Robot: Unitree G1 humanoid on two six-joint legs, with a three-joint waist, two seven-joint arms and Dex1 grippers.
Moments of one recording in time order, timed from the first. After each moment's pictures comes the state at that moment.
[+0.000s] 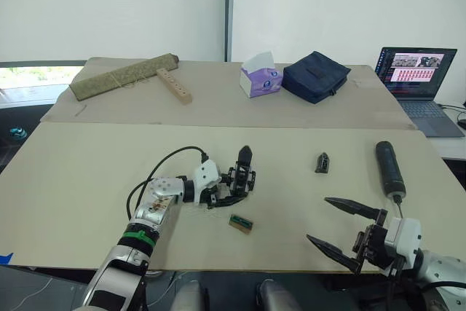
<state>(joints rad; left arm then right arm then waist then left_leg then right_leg) -0.51 0.33 -0.20 0.50 -0.09 -0.12 -1.10 0.41 -0.62 -0.24 -0.42 0.49 -0.20 0.99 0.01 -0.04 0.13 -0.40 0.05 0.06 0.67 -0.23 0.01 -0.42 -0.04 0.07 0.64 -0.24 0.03</state>
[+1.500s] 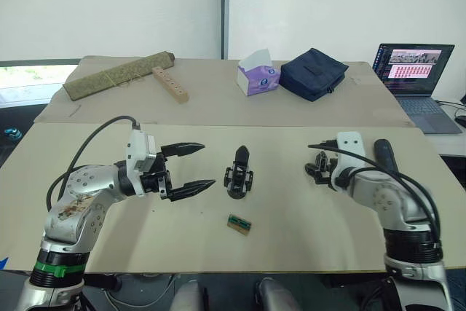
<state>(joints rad) -0.25 0.66 0.09 -0.26 -0.61 0.31 -1.09 -0.46 -0.45 -0.12 -0.16 0.50 1.21 -0.10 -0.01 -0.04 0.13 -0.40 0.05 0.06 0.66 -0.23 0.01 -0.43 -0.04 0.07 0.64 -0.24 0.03</state>
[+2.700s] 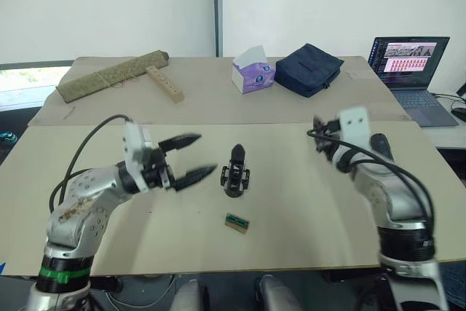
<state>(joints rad) -0.32 0.56 0.17 -0.32 -0.80 0.52 -0.82 -0.49 -0.53 -0.06 -0.32 0.23 0.76 0.23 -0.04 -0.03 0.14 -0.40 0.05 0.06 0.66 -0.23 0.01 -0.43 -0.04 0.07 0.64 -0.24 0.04</state>
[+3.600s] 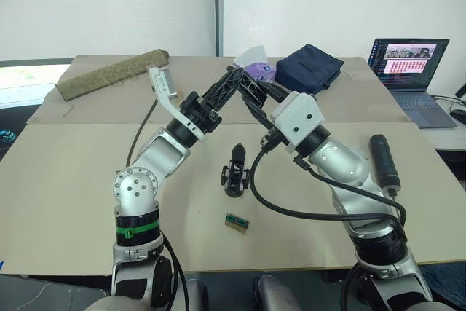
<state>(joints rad) -0.62 0.10 0.23 -0.22 -1.18 0.74 -0.18 -0.55 -0.40 0.22 -0.43 -0.07 0.24 0.37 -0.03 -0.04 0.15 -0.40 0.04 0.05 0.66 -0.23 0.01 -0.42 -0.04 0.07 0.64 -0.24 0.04</state>
